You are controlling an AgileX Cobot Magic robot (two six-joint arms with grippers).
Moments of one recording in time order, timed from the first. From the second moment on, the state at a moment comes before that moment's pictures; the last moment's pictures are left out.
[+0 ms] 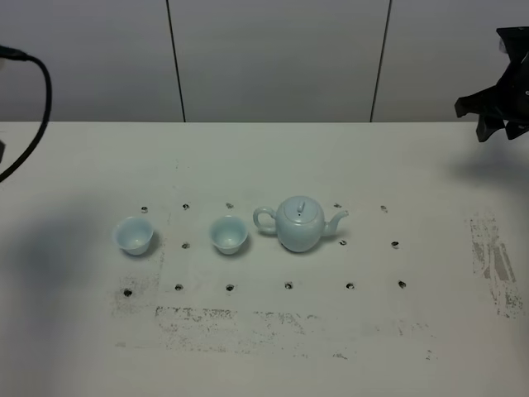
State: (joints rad) left arm 0.01 1.43 -1.21 0.26 0.77 0.02; right arm -0.02 2.32 -2.21 0.02 1.22 -0.13
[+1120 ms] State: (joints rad) left arm 0.01 0.17 -0.55 -0.09 1.03 0.10; right arm 0.06 1.86 -1.38 0.02 0.70 -0.20
